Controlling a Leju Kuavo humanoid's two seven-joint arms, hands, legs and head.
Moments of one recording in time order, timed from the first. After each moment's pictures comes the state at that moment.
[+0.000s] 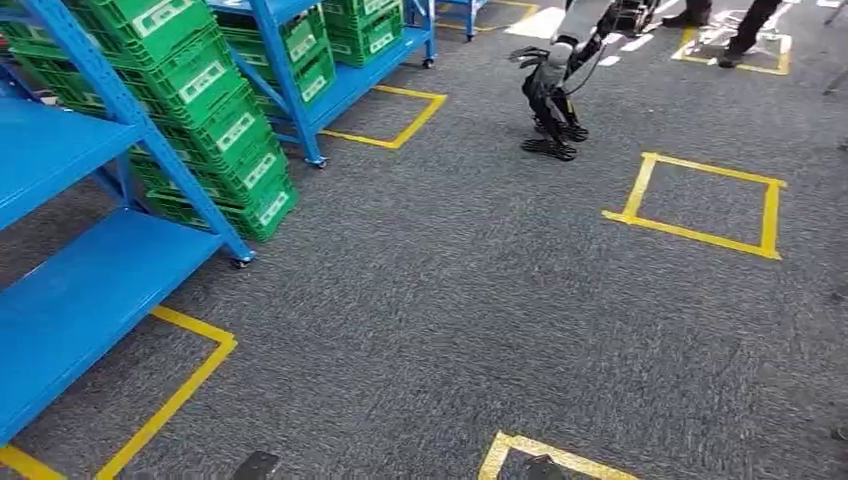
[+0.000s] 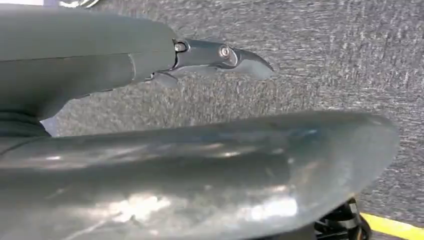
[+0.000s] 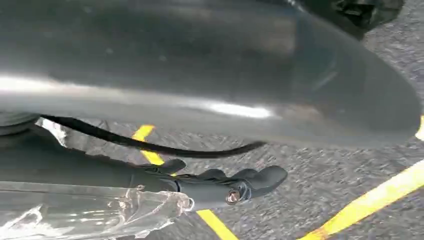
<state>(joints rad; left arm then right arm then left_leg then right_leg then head) -0.09 -0.17 0.81 -0.21 -1.20 0.10 -0.18 -0.06 0.16 -0.46 -0.20 0.78 -0.24 -0.07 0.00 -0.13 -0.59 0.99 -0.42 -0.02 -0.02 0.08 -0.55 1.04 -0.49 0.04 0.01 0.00</state>
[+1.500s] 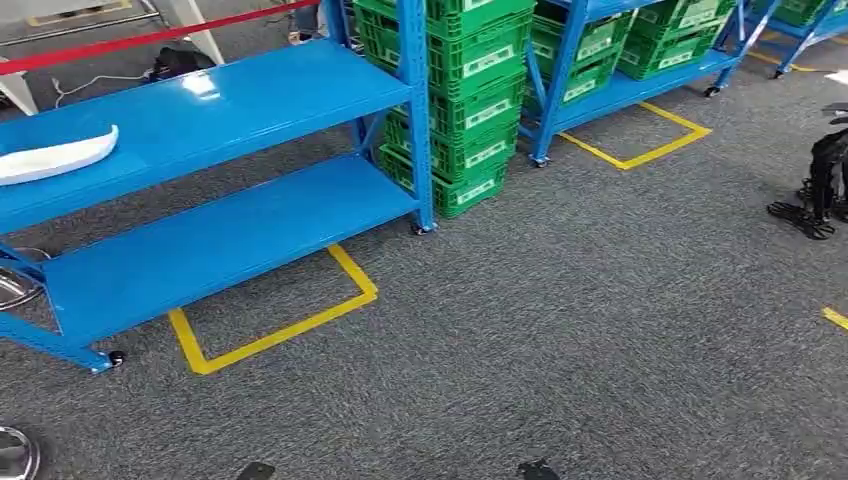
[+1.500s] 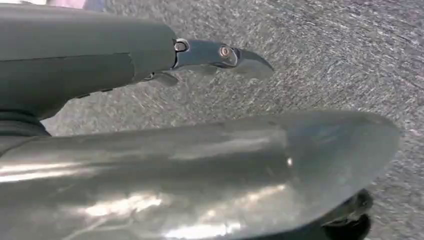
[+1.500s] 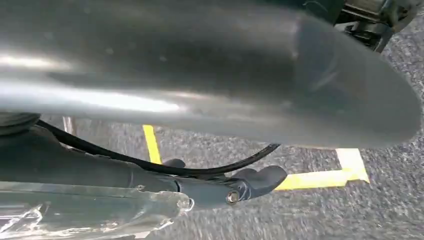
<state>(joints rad) -0.08 -0.17 0.82 -0.21 -1.20 0.11 -0.17 -0.05 0.16 -0.47 -0.20 0.79 -0.23 -0.05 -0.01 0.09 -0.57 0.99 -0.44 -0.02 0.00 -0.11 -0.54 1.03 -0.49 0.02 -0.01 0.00</state>
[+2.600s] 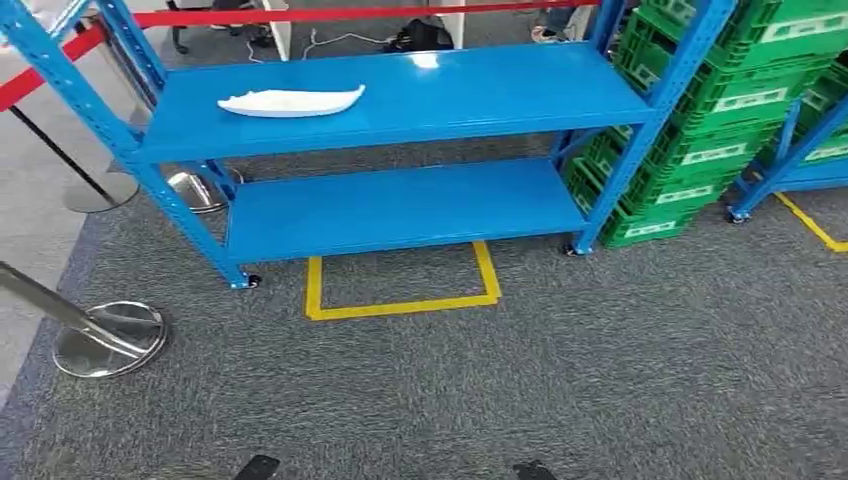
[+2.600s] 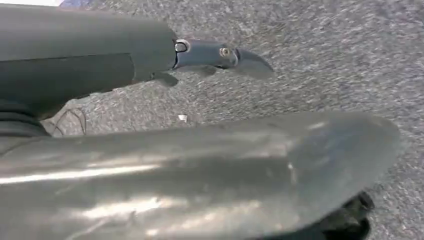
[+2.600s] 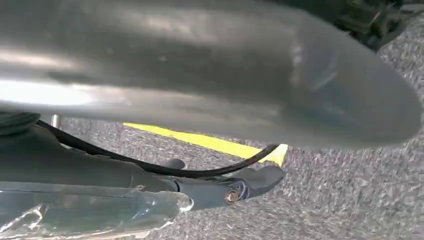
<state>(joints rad) -0.09 -0.17 0.82 -0.21 -1.21 0.10 -0.17 -0.06 0.17 -0.47 -0.20 0.83 -0.24 -0.05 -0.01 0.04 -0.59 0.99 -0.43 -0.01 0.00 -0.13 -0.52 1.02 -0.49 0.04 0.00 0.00</state>
